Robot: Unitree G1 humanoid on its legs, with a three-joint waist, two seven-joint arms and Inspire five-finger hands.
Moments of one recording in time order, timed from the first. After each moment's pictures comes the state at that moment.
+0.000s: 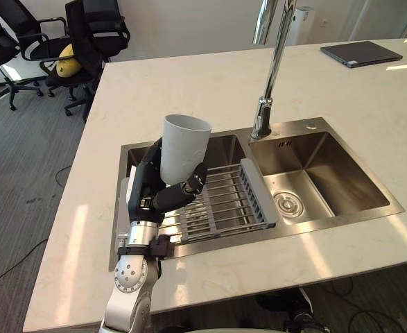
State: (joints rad) left arm 0.19 0.11 -0.20 -0.40 -0.28 -0.20 0.13; right arm 0.18 -0.11 -0.07 0.81 0.06 -0.12 -0.03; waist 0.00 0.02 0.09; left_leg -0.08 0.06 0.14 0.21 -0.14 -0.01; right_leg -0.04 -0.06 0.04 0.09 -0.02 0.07
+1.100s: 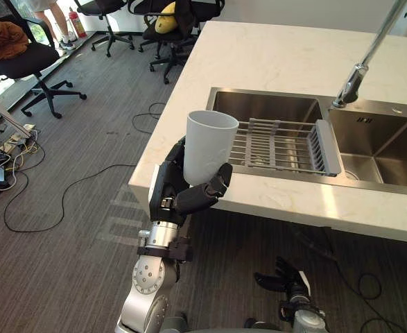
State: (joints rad) left arm 0.17 0.10 -0.34 -0.34 -0.29 -0.21 0.14; right arm 0.13 -0.06 -0.06 0.77 0.12 -0.12 -0.11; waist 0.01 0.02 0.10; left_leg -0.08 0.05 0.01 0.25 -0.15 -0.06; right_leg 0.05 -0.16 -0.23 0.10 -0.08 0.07
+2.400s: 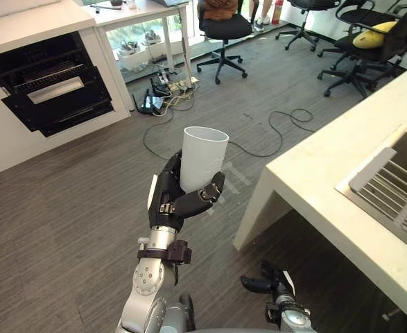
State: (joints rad) left arm 0.19 0.09 -0.34 -0.29 -0.30 -0.20 0.15; right arm 0.11 -0.05 0.03 0.78 0.10 -0.10 -0.11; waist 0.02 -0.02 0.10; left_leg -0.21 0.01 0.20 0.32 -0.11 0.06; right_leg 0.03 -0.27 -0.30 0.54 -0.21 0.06
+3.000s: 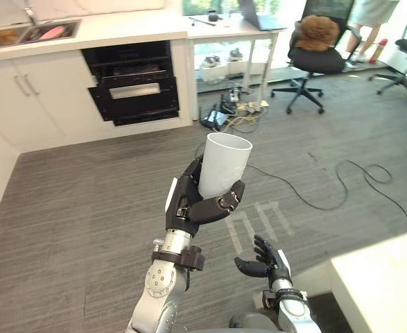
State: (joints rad) left arm 0.18 0.03 -0.40 -0.27 -0.30 -0.20 0.11; right arm 0.20 -0.07 0.10 0.44 0.07 -0.10 -0.11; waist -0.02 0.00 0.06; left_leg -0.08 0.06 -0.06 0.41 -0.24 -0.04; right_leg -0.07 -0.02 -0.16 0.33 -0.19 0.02
